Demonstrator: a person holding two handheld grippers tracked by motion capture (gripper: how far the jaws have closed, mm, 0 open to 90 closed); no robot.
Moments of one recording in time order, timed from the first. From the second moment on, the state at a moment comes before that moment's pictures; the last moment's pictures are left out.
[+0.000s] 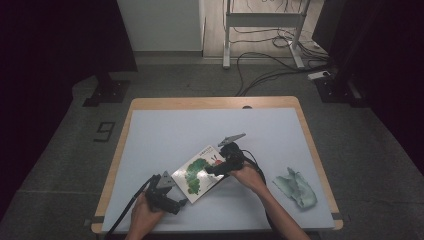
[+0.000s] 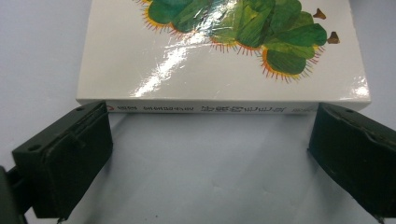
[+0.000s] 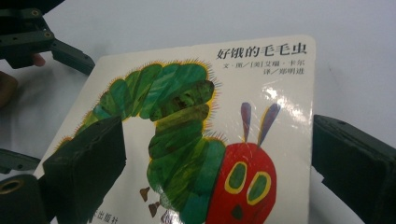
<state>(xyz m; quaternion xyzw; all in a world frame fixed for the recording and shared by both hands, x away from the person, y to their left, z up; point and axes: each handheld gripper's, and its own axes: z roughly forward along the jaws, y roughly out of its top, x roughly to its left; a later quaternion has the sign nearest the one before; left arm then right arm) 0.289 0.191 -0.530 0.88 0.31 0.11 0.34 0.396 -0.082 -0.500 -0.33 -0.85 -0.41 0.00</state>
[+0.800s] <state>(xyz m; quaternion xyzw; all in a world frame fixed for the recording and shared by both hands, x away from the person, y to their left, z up) 0.289 0.191 -0.529 0.88 0.31 0.11 0.34 0.421 -0.069 -0.487 -0.26 -0.89 -0.37 0.03</state>
